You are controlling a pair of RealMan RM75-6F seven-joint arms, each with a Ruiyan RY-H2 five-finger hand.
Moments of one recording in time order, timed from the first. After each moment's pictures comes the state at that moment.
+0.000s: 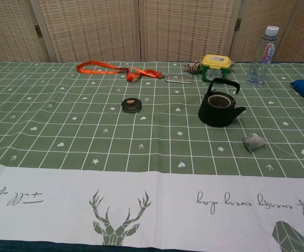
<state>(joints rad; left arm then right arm) -0.01 -1.17 -0.02 -1.61 1.58 1.61 0.31 0.23 -1.45 0.03 -1.17 -1.49 1.23 -0.11</state>
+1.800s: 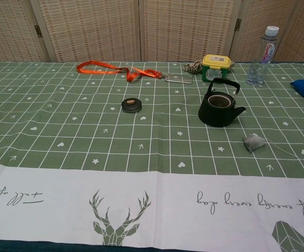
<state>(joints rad) 0.00 -1.17 -0.02 -1.61 1.59 1.61 0.32 0.27 -1.77 0.04 -0.69 -1.50 1.26 0.01</state>
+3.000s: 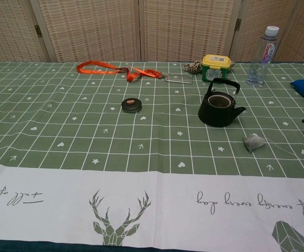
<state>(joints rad) 0.00 -1.18 -0.01 -1.58 1.63 1.64 0.32 0.30 -1.80 0.04 -0.63 -1.50 1.23 0.04</state>
